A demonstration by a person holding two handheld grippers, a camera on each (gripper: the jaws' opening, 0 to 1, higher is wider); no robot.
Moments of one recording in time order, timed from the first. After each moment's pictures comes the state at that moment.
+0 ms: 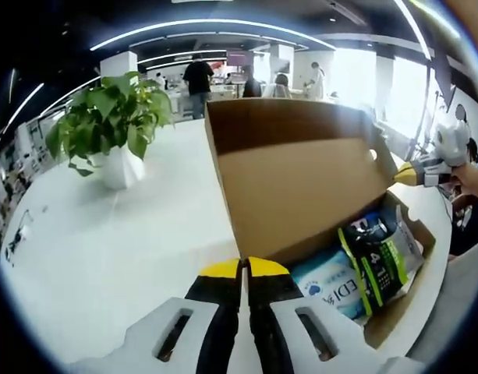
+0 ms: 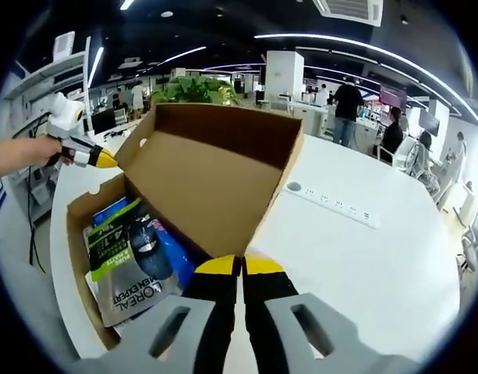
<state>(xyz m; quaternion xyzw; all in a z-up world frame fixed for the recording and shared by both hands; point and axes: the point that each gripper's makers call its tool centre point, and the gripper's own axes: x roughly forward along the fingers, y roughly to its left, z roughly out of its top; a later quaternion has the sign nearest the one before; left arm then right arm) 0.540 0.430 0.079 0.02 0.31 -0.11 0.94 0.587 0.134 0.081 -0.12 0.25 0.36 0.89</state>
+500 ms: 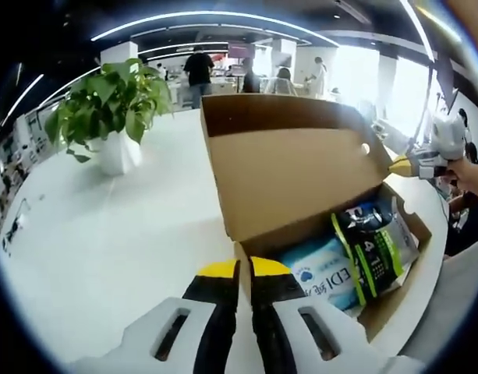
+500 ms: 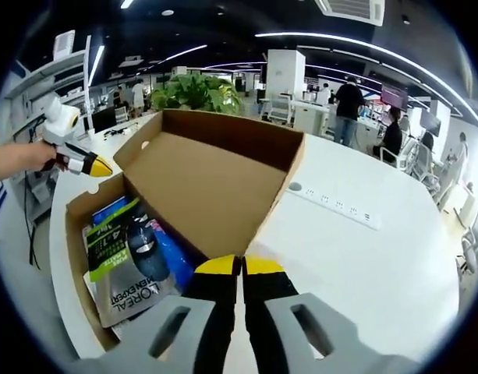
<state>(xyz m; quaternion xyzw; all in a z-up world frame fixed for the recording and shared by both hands) 0.518 0.422 0.064 0.01 0.34 -0.12 0.93 0.590 0.135 0.080 -0.12 0.25 0.36 0.89</state>
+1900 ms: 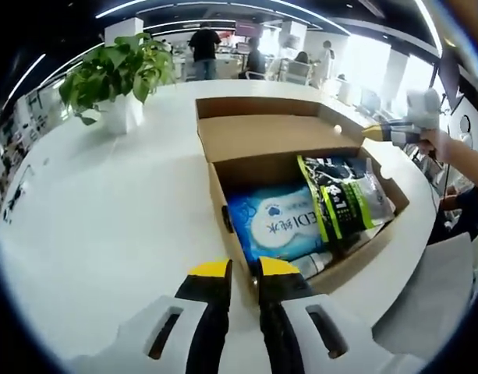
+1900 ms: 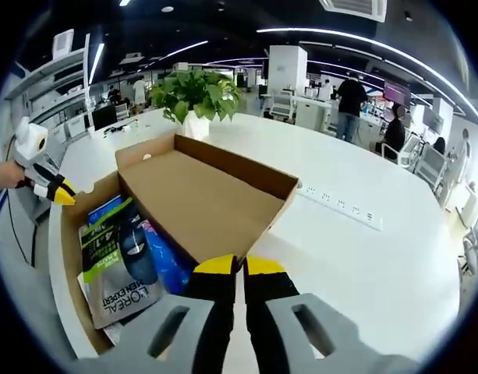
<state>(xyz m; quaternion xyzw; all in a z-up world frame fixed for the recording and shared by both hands) 0.430 0.403 0.049 -0.02 0.40 -0.11 0.91 0.604 0.136 0.075 -0.12 0.27 0.37 0.88</state>
